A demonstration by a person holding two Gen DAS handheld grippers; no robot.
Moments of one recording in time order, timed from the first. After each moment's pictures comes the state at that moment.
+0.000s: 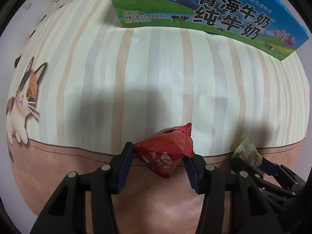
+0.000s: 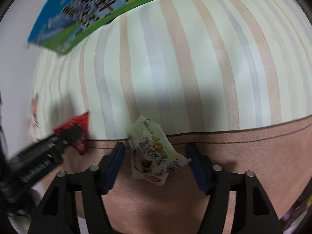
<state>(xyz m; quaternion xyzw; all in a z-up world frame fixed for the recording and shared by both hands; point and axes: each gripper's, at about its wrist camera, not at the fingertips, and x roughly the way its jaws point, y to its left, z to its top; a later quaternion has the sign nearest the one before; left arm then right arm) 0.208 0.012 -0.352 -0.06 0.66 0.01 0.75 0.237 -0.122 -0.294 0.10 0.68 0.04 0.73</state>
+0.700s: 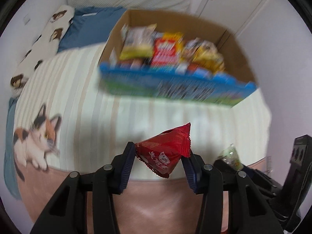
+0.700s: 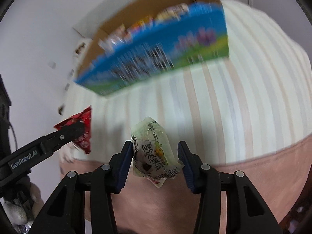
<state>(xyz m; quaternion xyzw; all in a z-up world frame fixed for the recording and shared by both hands) 0.246 0.019 -0.205 -0.11 0.57 -0.06 0.81 0.260 -0.142 -0.179 0.17 0.58 0.09 0.79</state>
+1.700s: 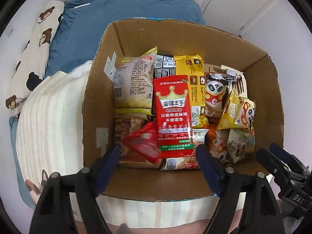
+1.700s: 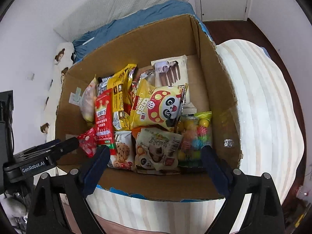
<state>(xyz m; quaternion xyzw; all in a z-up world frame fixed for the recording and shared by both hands) 0.439 0.030 -0.240 -0.08 0.65 -0.04 0.75 0.473 -0.160 -0.160 0.11 0.62 0.03 0.78</state>
